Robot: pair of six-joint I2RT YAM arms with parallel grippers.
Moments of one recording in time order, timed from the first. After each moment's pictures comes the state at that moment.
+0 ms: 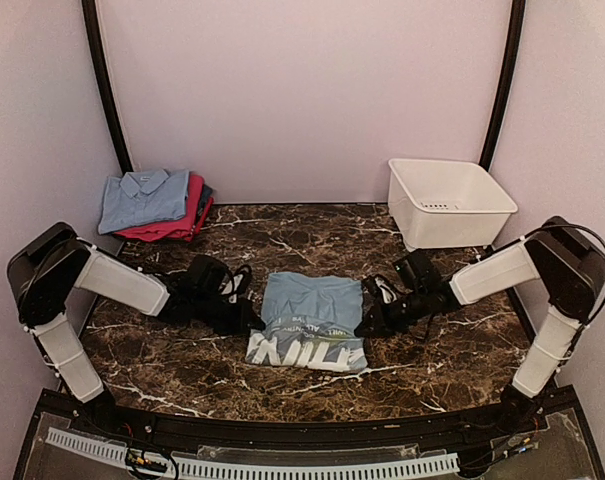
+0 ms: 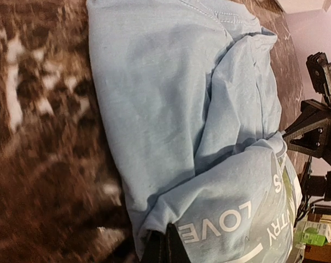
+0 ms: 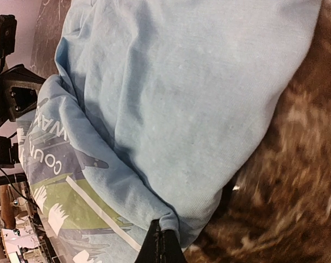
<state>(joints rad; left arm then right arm) -0.65 1.75 0.73 0.18 0.40 -0.66 0.60 1.75 0.76 0.02 -0.61 0.53</state>
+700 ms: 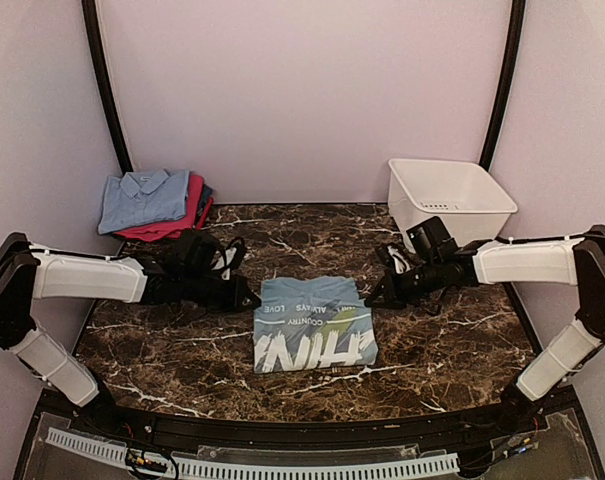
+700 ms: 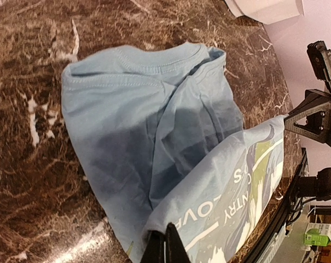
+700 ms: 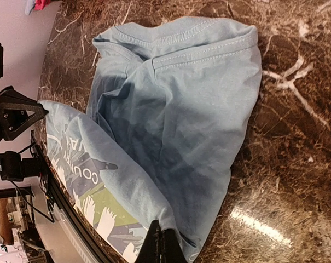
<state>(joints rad) -0.68 1.50 0.79 -0.07 0.30 -0.63 0.58 1.52 0.84 -0.24 -0.53 0.51</state>
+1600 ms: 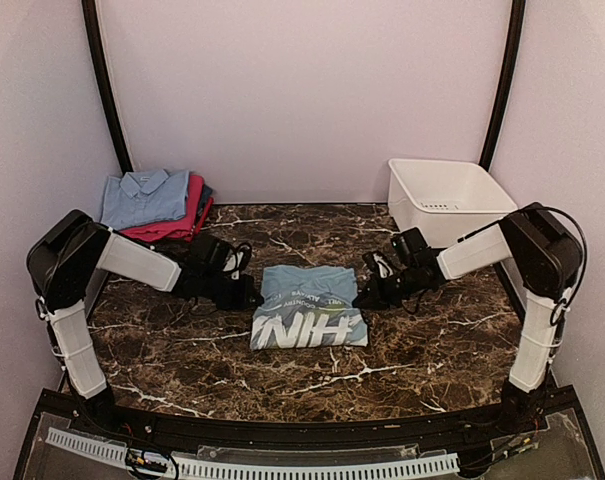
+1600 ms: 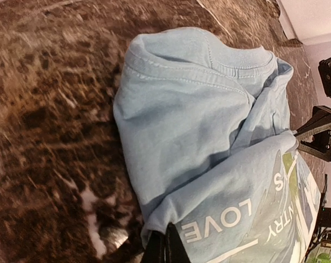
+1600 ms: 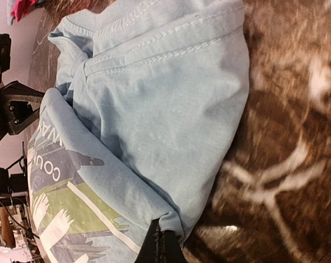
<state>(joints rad) -0.55 1.88 0.94 0.09 0.35 -0.56 0.49 1.95 1.02 -0.04 -0.62 0.43</state>
